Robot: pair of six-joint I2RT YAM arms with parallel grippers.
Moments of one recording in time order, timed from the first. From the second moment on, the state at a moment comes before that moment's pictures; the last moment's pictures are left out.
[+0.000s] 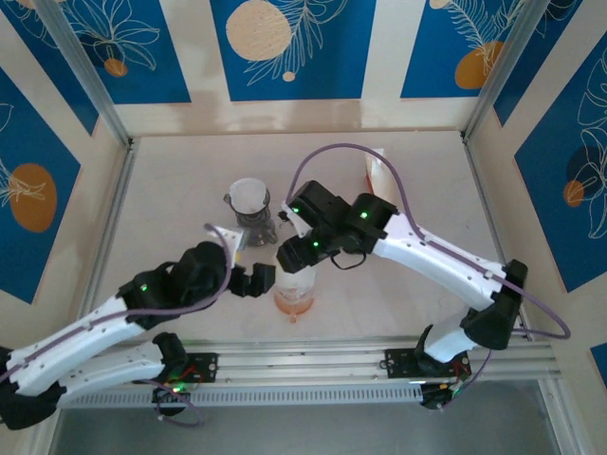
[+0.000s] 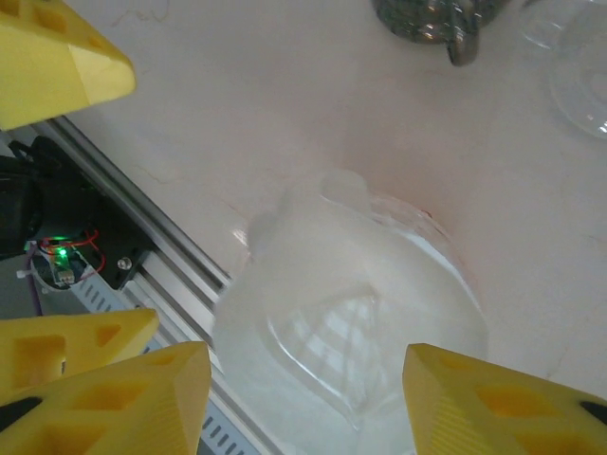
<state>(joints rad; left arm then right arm) -0.97 0.84 0.86 -0.68 -0.17 -0.56 0.98 1.47 1.54 -1.11 -0.12 0.43</state>
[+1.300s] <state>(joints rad) -0.81 1.01 0.84 -0.67 0.12 -0.56 1.03 1.43 1.31 -1.03 0.07 0.48</state>
